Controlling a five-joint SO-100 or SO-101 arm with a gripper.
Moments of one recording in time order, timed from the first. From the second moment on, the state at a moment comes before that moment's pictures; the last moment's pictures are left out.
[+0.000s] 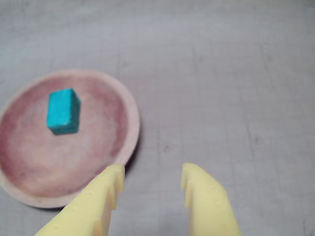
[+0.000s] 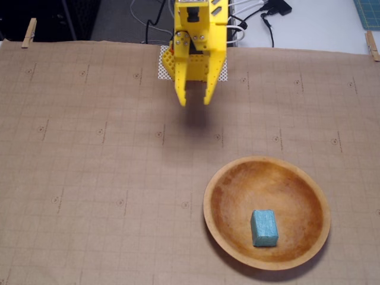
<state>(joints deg) -1.8 168.6 140.8 62.5 99.3</state>
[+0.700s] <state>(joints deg) 0.2 174.7 149.2 75.1 98.6</state>
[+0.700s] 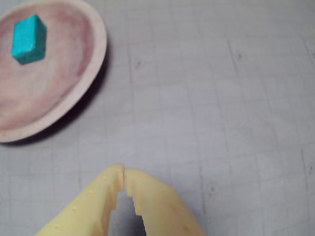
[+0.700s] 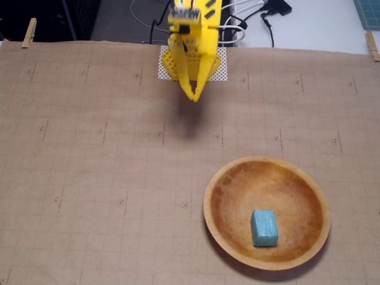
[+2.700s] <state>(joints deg) 0.1 196.5 180.3 77.9 90.3</state>
